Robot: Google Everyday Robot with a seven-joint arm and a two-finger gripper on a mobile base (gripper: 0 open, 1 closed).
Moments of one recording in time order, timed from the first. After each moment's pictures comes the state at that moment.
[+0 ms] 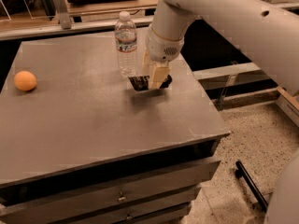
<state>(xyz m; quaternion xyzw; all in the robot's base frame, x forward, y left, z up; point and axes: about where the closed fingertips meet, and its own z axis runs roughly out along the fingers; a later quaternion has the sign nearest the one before) 0.589 -0.018 0.865 -0.80 0.58 0.04 0.13</state>
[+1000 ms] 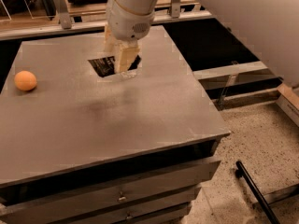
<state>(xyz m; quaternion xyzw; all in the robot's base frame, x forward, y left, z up) 0.557 0.069 0.948 -0.86 0.48 0.01 0.20</state>
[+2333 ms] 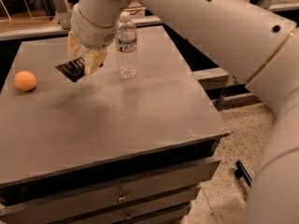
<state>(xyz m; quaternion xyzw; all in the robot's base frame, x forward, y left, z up) 0.578 0.162 0.927 -0.92 0.30 -0.01 0.26</state>
